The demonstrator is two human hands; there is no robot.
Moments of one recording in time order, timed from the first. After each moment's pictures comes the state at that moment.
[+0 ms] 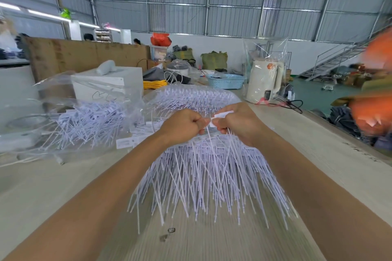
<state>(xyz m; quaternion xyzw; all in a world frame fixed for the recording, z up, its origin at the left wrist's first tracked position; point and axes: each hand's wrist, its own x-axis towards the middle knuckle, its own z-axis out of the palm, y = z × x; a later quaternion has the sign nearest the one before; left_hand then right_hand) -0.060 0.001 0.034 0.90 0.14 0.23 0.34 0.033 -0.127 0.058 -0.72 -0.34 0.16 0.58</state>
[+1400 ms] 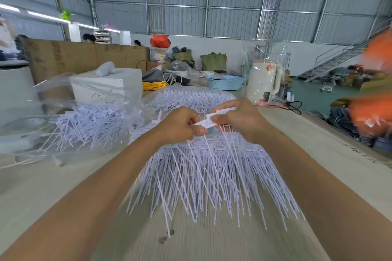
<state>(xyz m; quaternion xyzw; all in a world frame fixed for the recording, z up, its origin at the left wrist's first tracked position) -0.067 0.004 0.045 0.92 0.14 0.19 0.32 0.031 -0.132 0.068 -0.72 -0.36 0.14 0.58</state>
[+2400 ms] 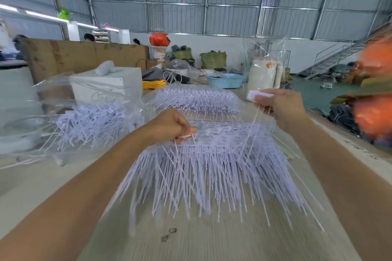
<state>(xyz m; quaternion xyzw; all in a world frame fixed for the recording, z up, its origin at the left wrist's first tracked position) -0.085 0.020 0.041 0.89 0.14 0.15 0.41 0.083 -0.175 0.080 -0.66 -0.21 0.04 0.72</state>
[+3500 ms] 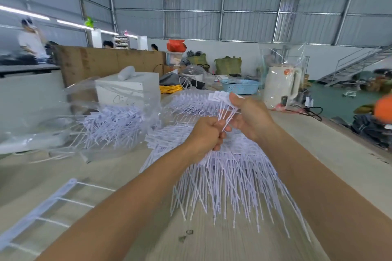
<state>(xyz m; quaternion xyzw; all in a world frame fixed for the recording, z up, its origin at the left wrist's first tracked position) -0.068 -0.044 0.038 0.72 0.18 0.26 0.61 0.029 -0.101 0.075 -0.58 -0.26 0.22 0.74</state>
